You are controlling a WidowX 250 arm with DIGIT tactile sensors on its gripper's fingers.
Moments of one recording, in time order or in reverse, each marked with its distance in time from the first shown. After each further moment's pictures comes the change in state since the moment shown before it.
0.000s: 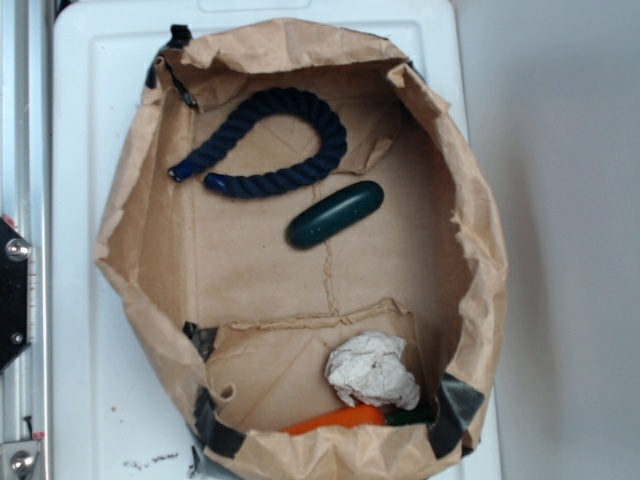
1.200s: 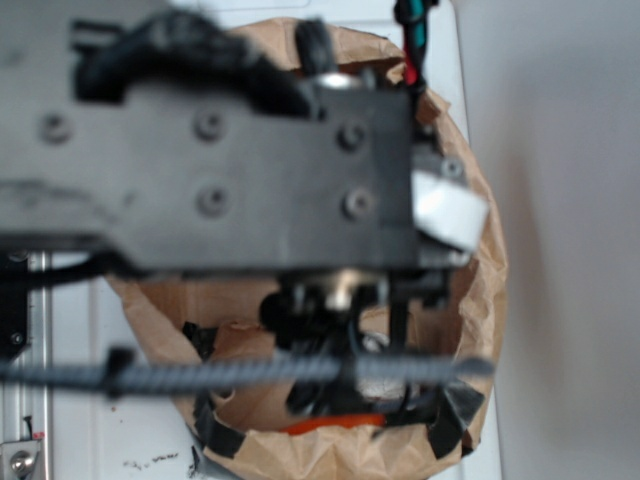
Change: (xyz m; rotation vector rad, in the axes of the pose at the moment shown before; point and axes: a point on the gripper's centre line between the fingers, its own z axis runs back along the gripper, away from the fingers) arm 0.164 0.034 -0.098 0.067 -0.144 -0.098
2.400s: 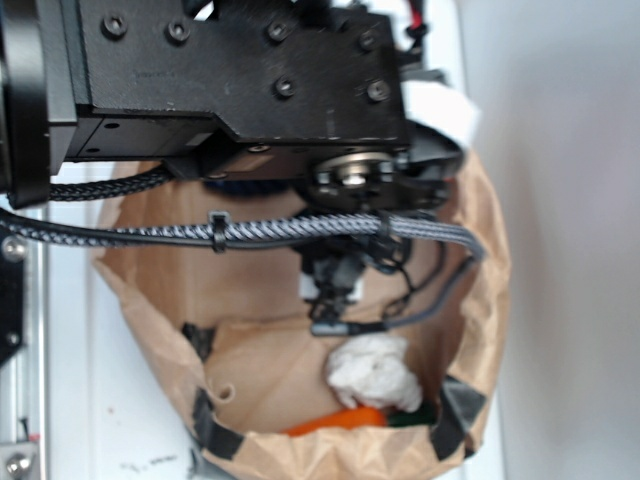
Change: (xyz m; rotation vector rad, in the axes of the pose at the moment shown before) arm -0.007 0.033 -0.039 0.025 -0.019 0.018
